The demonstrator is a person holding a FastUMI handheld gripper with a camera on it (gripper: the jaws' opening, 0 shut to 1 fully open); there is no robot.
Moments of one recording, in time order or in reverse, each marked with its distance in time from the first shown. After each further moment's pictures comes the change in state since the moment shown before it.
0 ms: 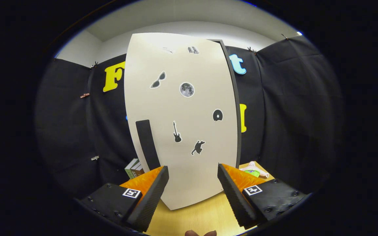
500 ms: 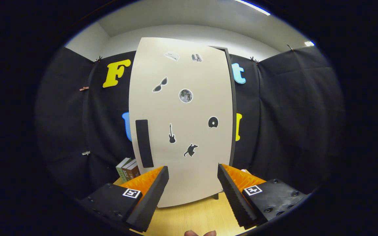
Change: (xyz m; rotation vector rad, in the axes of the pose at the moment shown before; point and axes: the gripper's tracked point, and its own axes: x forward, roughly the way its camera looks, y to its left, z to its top) arm -0.004 -0.001 0.003 -0.088 -0.044 -0.046
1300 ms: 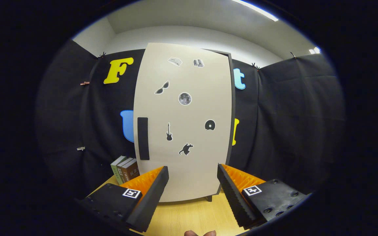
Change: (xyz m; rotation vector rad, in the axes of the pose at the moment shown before) arm -0.008 0.001 0.001 -0.055 -0.023 -0.015
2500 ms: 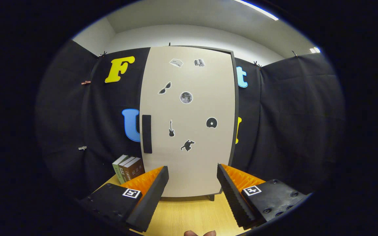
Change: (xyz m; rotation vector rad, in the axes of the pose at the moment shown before) arm 0.007 0.004 -0.010 0.004 0.011 0.016
